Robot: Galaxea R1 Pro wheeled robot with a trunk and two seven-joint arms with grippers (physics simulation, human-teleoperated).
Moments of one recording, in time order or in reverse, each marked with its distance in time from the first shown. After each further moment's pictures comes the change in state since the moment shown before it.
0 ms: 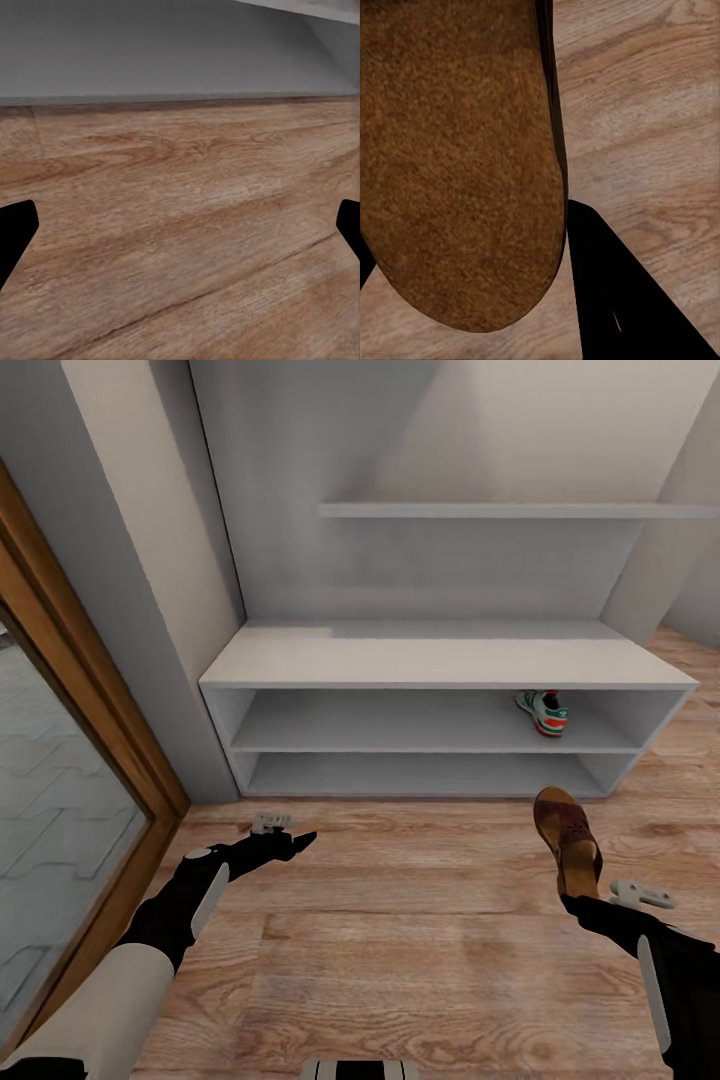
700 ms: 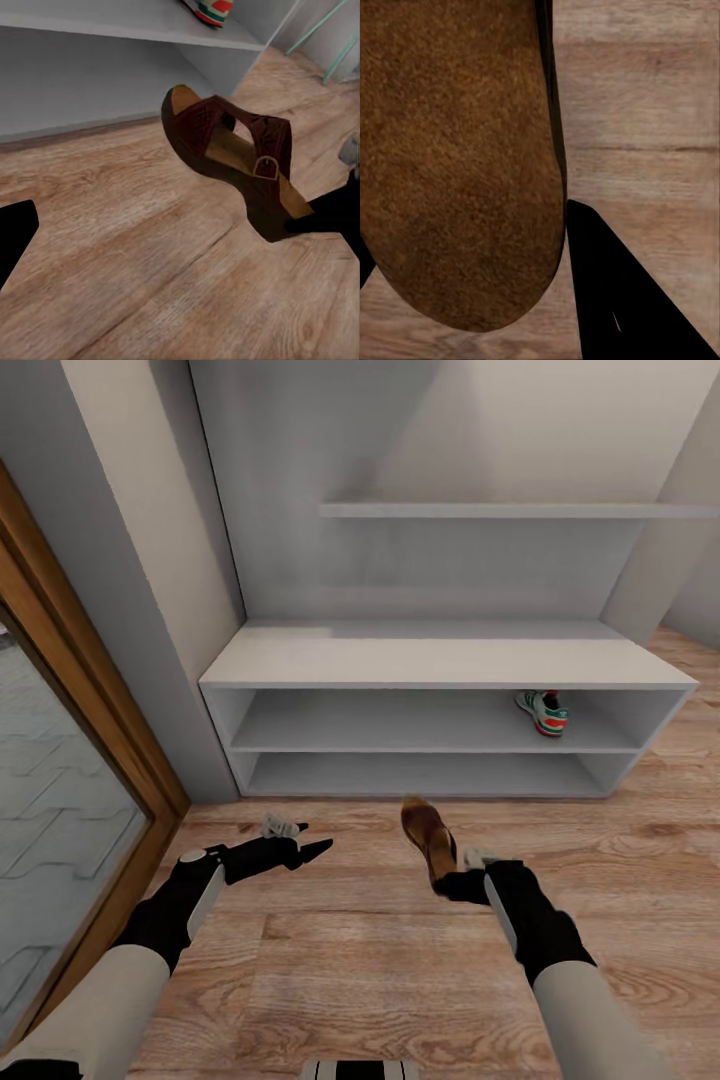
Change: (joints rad) left arm 0.005 0.014 -0.002 -0.001 -0.002 -0.102 -0.360; right arm -0.336 0.139 0.395 0.544 -0.002 0.034 -0.051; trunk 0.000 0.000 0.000
